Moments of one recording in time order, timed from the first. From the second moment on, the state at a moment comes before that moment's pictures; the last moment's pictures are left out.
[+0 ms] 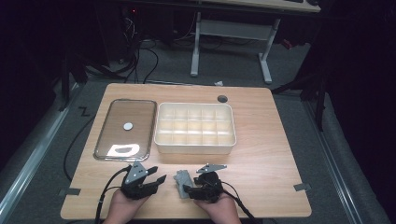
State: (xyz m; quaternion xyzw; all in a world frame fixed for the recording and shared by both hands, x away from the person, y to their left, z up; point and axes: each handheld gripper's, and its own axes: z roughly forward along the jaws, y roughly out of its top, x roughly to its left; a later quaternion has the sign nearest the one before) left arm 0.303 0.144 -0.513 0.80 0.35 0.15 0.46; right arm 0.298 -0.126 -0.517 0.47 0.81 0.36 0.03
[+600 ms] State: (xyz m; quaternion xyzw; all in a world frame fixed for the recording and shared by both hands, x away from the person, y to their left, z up) left arm 0.303 0.168 -0.522 0.80 0.36 0.16 0.46; right arm 0.299 -0.107 -0.514 0.43 0.84 0.34 0.01
